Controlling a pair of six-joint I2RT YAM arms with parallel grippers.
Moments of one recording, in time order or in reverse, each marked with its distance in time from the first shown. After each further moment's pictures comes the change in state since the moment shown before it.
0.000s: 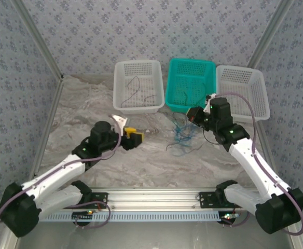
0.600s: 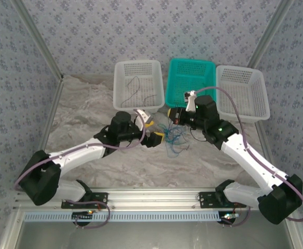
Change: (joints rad) left arm -0.067 0.352 0.198 0.156 0.099 0.235; right arm 0.185 0.080 0.075 0.088 -0.071 -0.101
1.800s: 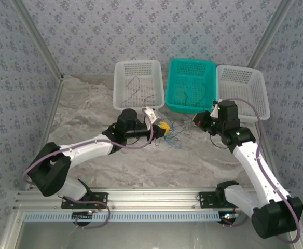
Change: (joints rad) left arm -0.039 0.099 0.039 0.169 0.105 0.075; right arm -0.361 -0.156 -0.114 -0.255 -0.054 0.122
